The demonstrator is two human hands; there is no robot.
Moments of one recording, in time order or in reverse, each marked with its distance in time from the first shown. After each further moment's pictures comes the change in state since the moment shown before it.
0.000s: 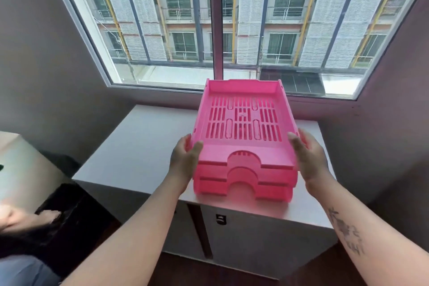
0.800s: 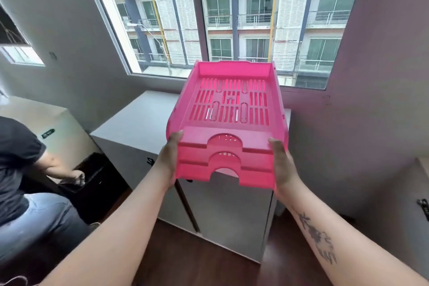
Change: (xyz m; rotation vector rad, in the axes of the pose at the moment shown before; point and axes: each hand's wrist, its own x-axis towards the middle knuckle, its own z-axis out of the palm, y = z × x) left_hand -0.171 0.014 0.106 -0.320 0.070 -0.109; right_hand -0.073 0.062 -0.130 0.358 -0.287 0.152
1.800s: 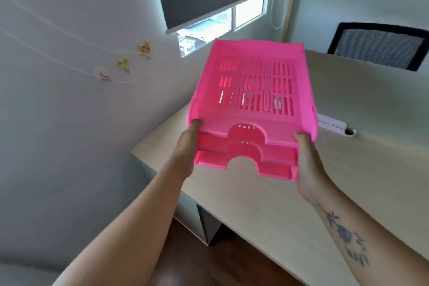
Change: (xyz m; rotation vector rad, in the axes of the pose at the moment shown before) left_hand -0.163 -0.112 0.663 0.289 -1.239 -0.225; right_hand -0.271 -0.075 -0.505 0.242 1.392 -0.240
